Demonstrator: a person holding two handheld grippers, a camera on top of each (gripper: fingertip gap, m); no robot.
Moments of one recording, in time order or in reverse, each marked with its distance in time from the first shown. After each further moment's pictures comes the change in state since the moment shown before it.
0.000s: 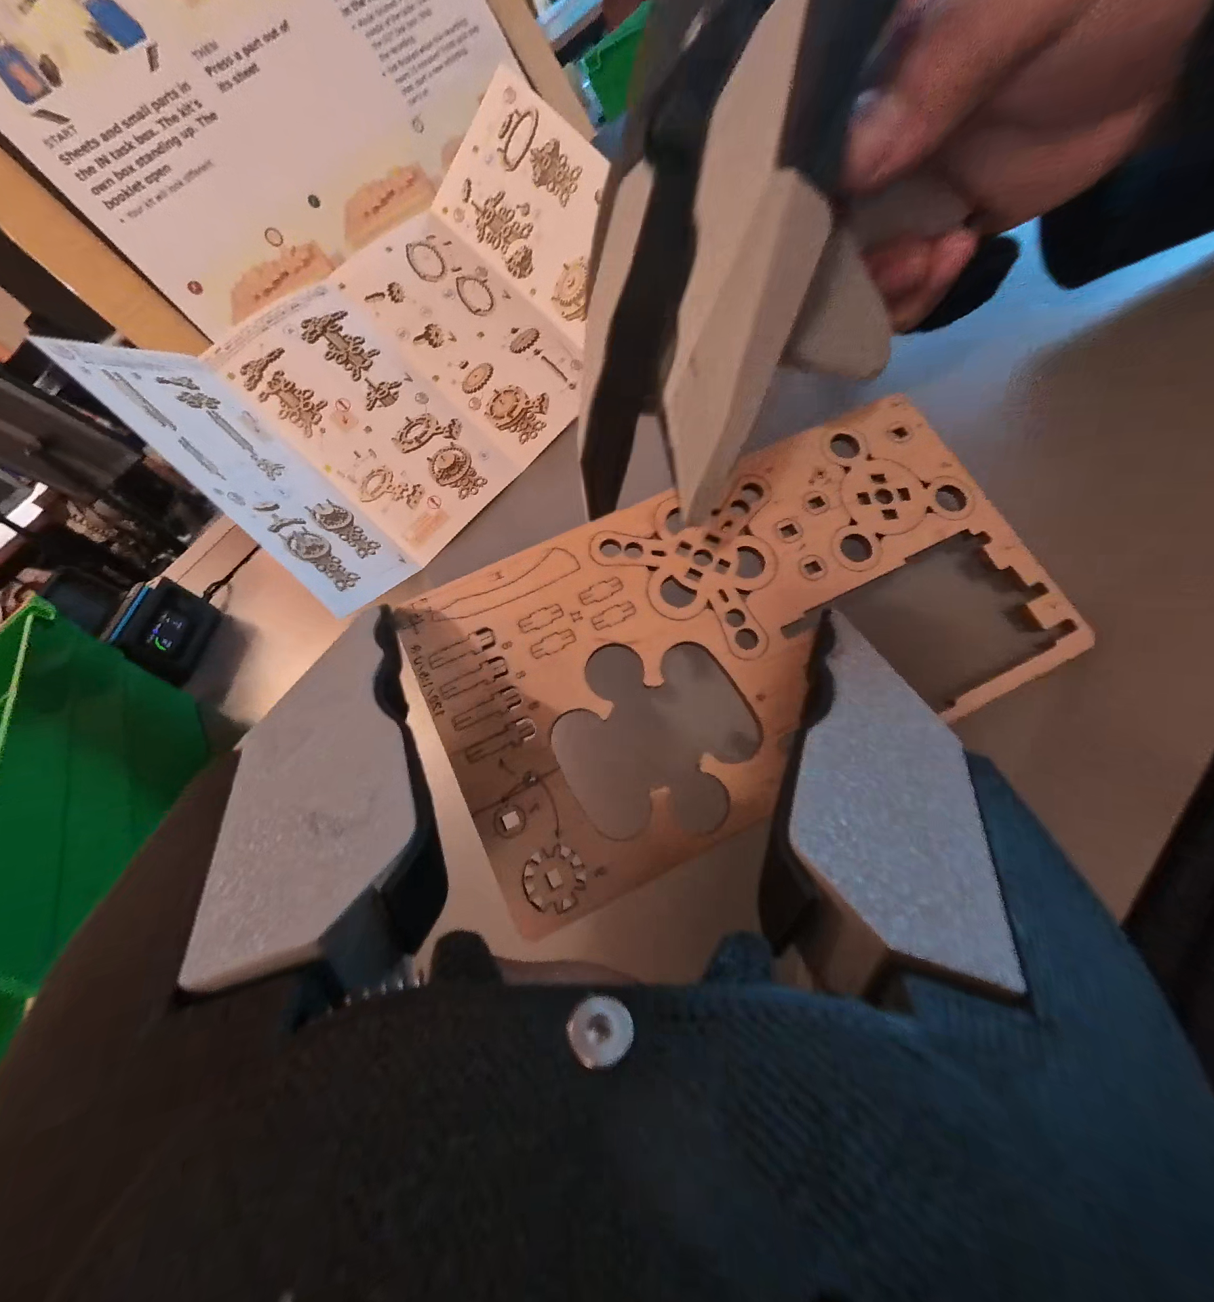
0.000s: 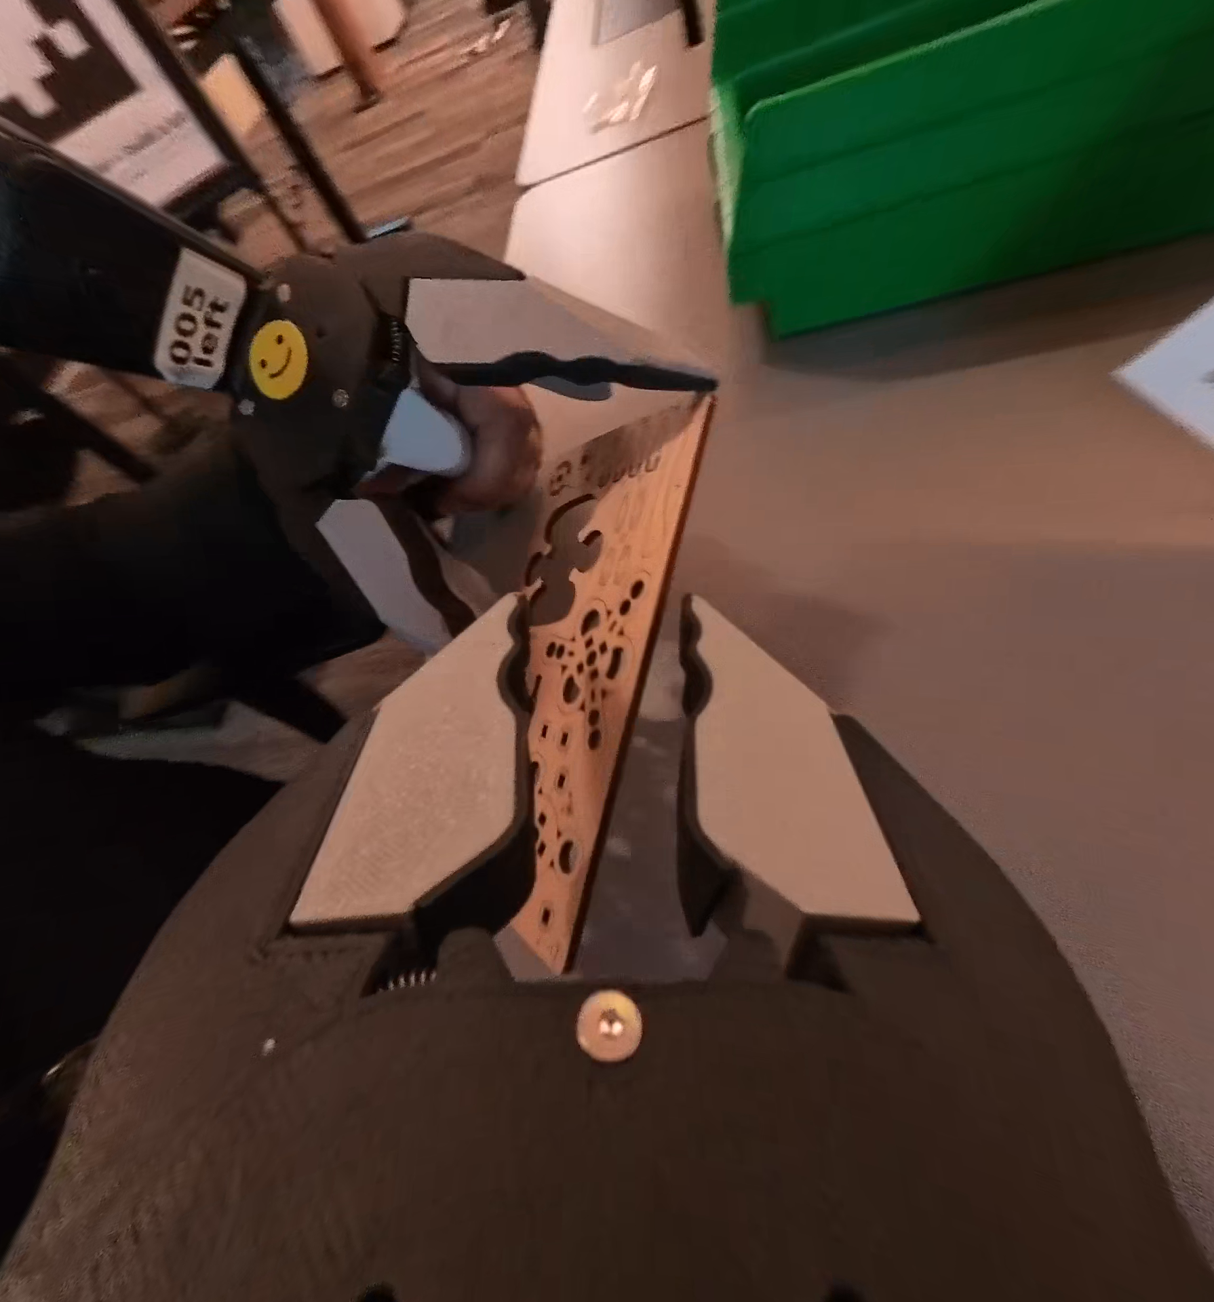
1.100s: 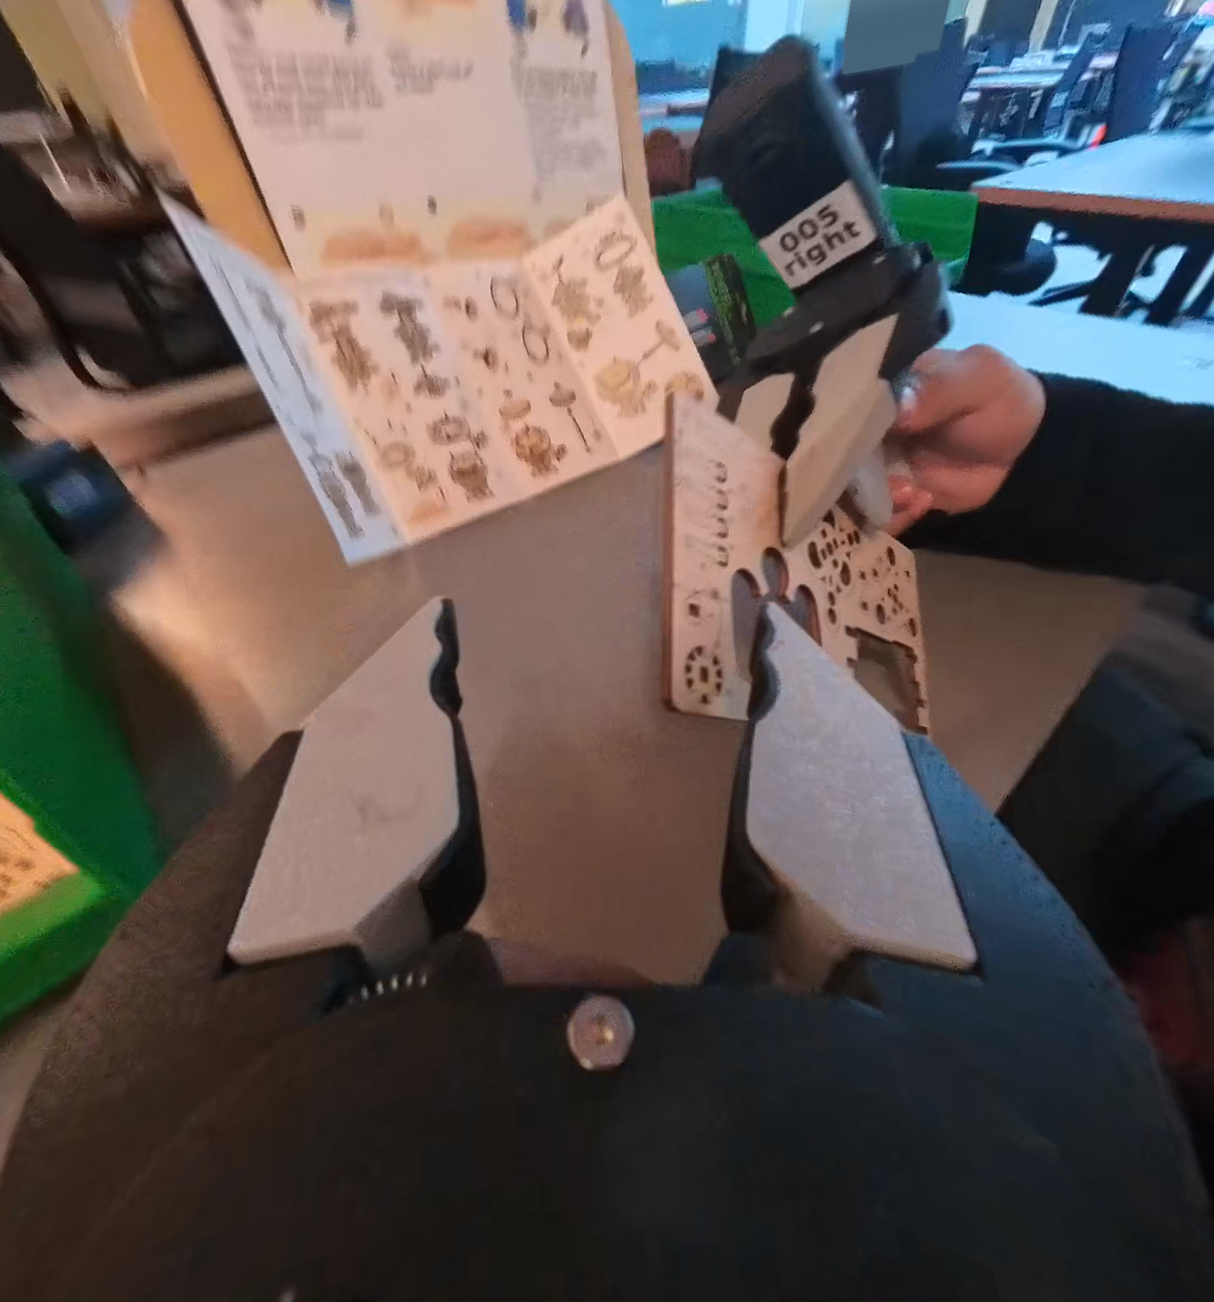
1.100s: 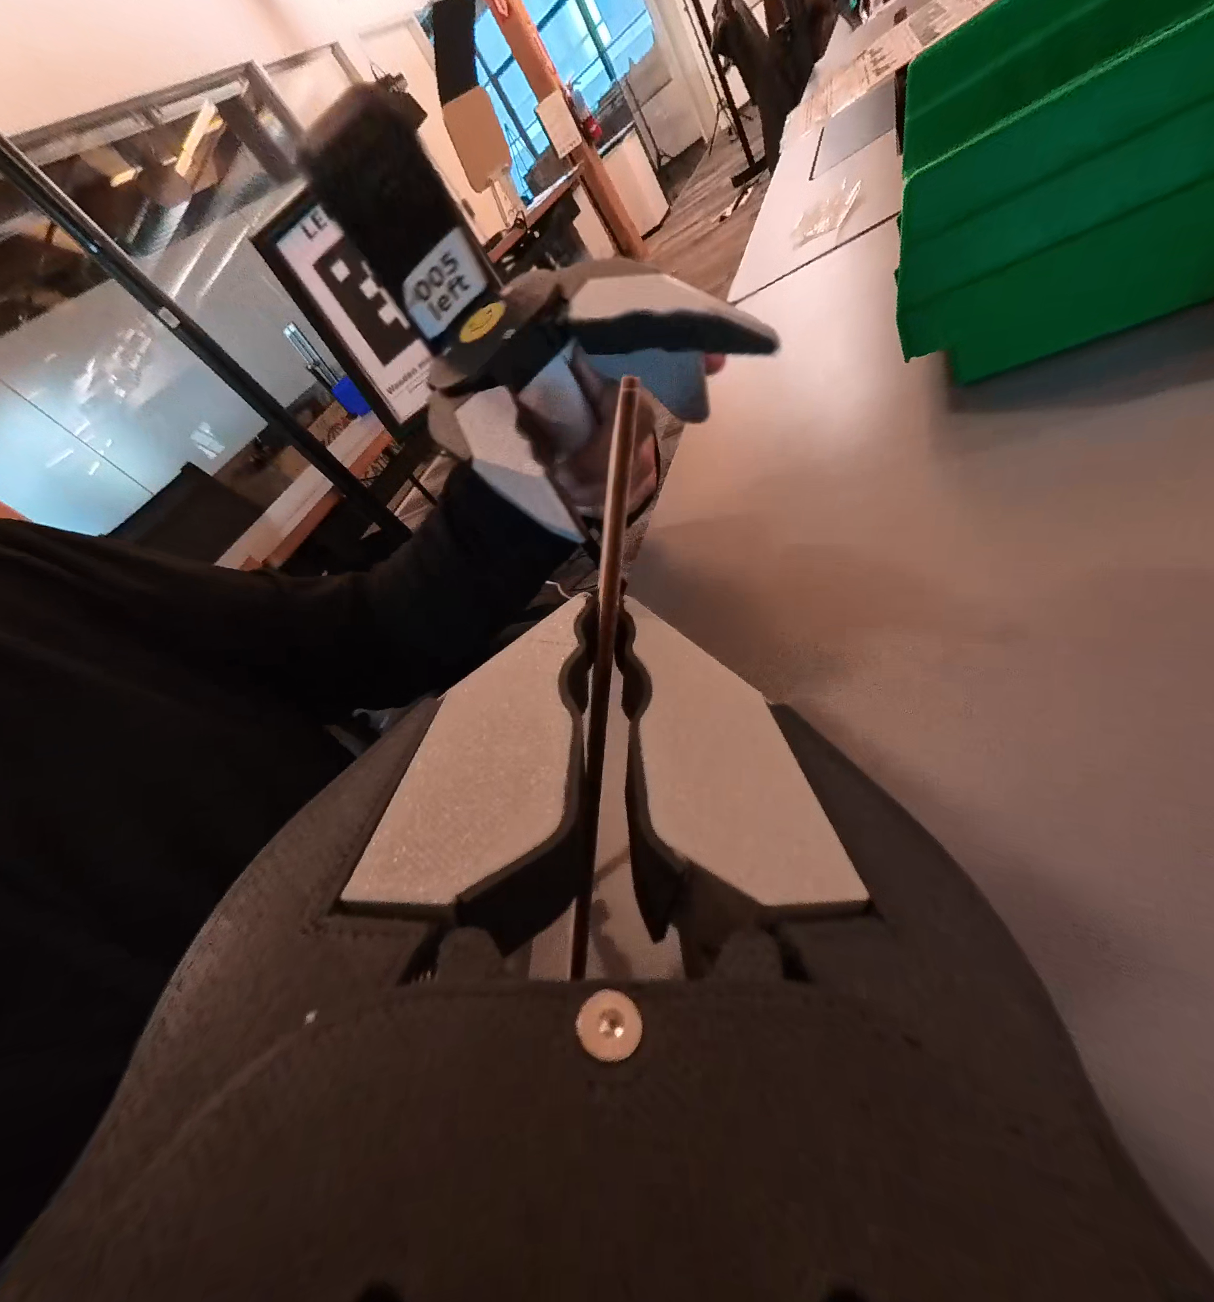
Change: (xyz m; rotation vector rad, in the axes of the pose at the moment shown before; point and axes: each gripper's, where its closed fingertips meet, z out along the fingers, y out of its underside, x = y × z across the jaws) left arm -0.032 -0.021 -0.038 0.091 0.062 -0.440; right arm -0.027 -0.011 -0.021 0.165 -0.352 0.149
